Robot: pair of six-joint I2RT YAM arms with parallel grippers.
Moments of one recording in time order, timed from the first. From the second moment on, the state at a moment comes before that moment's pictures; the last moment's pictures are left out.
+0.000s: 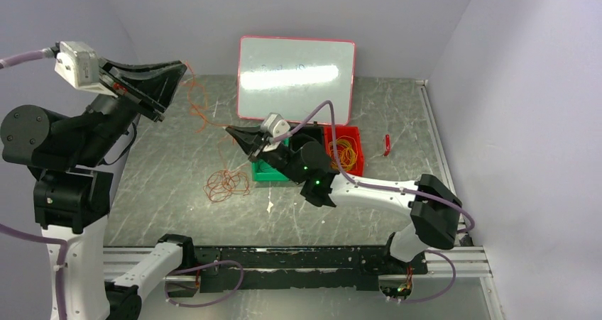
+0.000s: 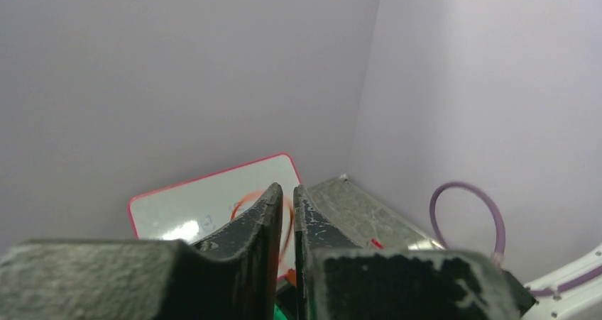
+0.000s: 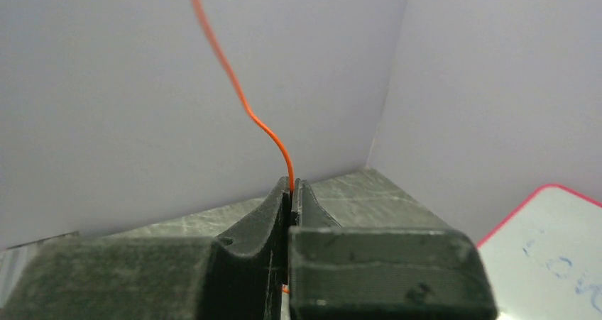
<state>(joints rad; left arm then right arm) -0.15 0.93 1.69 -0.36 0.47 -0.30 1.13 1.55 1.03 0.95 0.04 -0.15</state>
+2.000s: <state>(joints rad) -0.15 0.70 1.10 -0.52 0.31 -0.32 0.71 1.24 0.88 0.47 0.13 -0.04</state>
